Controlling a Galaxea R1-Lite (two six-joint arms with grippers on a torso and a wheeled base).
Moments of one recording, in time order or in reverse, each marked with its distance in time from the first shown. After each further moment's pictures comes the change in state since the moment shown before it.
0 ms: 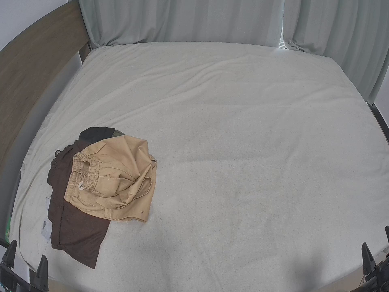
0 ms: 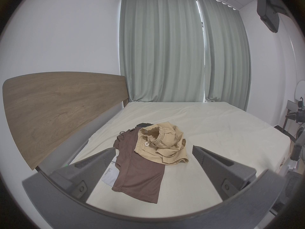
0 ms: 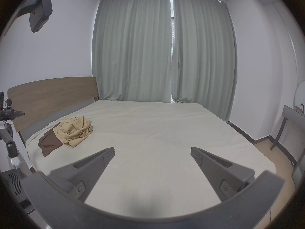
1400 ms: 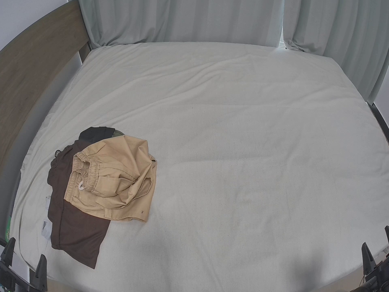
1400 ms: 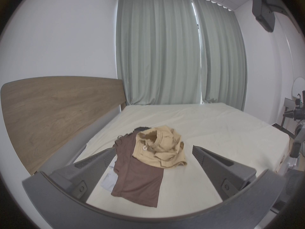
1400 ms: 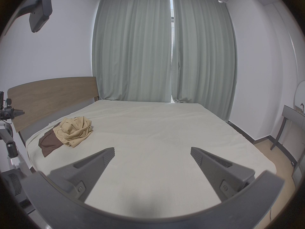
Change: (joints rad) left arm 0.000 0.000 0.000 -0.031 -0.028 0.023; right arm 0.000 0.000 0.000 0.000 0.000 0.001
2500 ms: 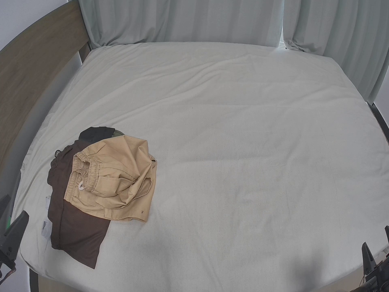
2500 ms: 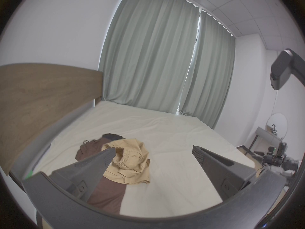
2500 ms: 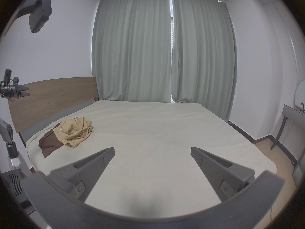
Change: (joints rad) left arm -0.036 0.424 -0.323 -0.096 -0.241 -0.212; right arm 0.000 0.000 0.000 -0.001 0.000 0.005
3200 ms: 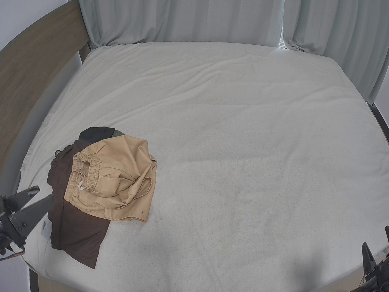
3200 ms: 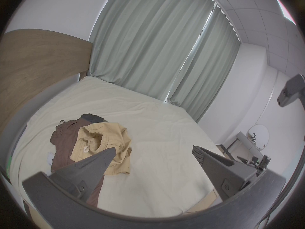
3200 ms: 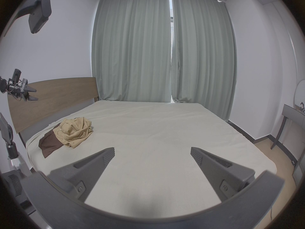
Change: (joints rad) left arm 0.006 0.294 -0.039 -0.106 -0.201 -0.106; right arm 0.000 0.000 0.000 0.000 -0.001 0.003
